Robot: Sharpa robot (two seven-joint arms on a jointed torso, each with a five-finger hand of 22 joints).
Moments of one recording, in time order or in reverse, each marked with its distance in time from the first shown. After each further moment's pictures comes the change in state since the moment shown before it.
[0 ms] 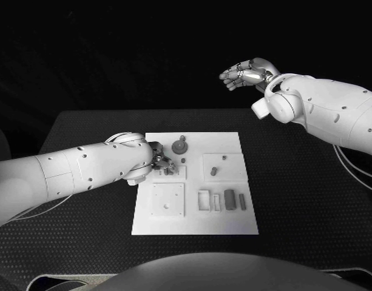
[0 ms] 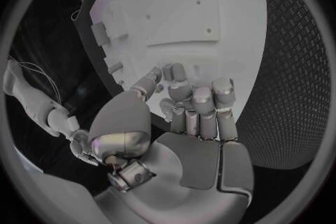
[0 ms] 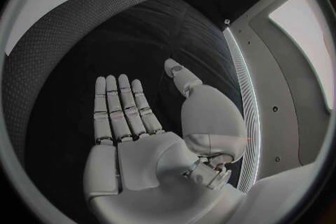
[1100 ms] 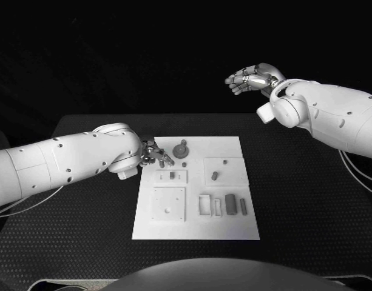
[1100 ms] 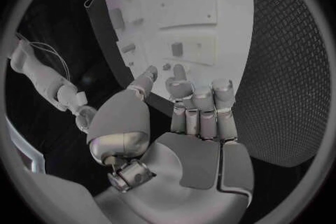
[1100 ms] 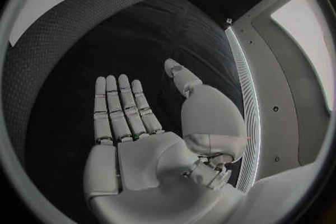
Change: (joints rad) left arm 0.095 -0.101 0.013 0.078 0.112 0.015 0.046; left_hand 0.022 0.039 -0.067 -0.041 0.070 -0.042 0.022 -0.008 0.016 -0.066 0.022 -0.062 -0.021 -0.068 0.010 -0.071 -0.012 -0.009 -0.091 0.022 -0.044 -0.007; right arm 0.000 -0.024 0.000 -0.007 0.001 0.000 0.000; right_hand 0.000 0.000 0.000 0.000 0.000 -0.007 0.000 0.000 -0.001 0.000 0.000 -0.004 0.000 0.000 0.000 0.000 -0.001 0.000 -0.003 0.004 -0.004 0.002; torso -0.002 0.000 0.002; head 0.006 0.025
